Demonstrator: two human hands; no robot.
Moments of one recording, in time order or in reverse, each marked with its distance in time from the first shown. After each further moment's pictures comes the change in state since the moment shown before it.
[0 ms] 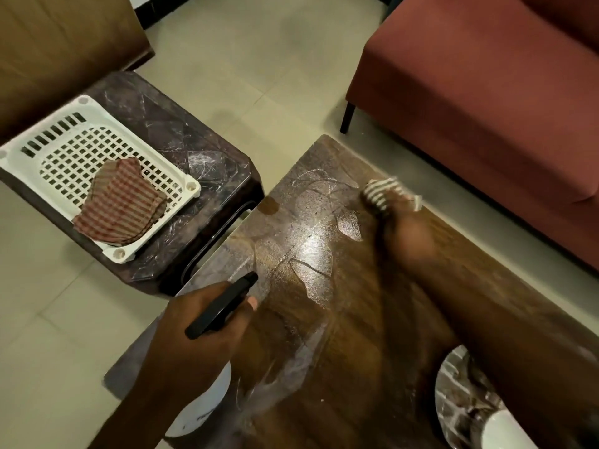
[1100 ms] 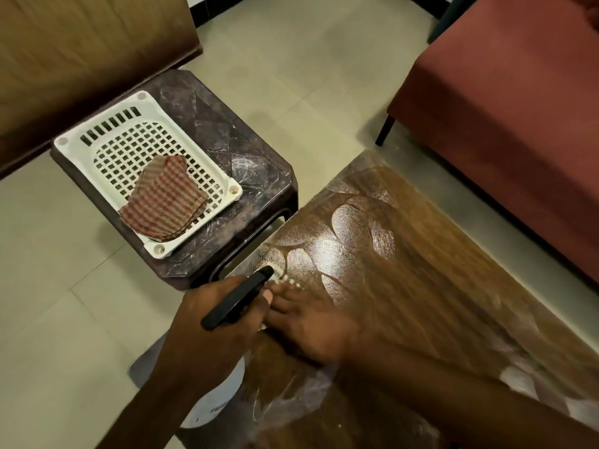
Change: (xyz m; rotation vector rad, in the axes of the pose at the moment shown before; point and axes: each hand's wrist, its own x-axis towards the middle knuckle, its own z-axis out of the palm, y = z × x) left_hand 0.017 0.002 -0.013 -0.061 0.177 -0.005; right_hand -0.093 -0.137 0.080 -0.084 -0.524 -1.123
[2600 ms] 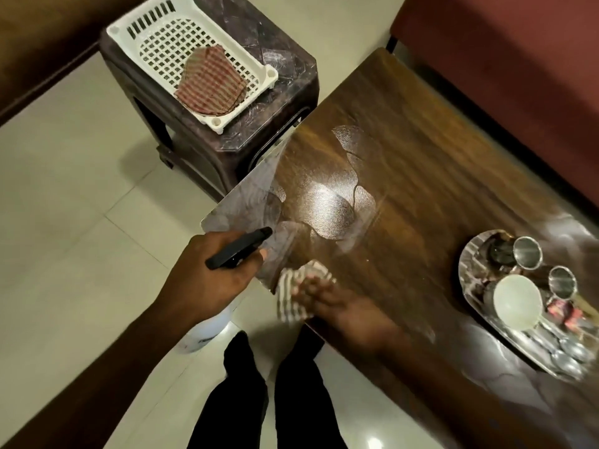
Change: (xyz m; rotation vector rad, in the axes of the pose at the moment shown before) left_hand -0.152 -0.081 -0.089 0.105 -0.158 0.060; right_hand -0.128 -0.207 0.097 0.125 0.083 0.287
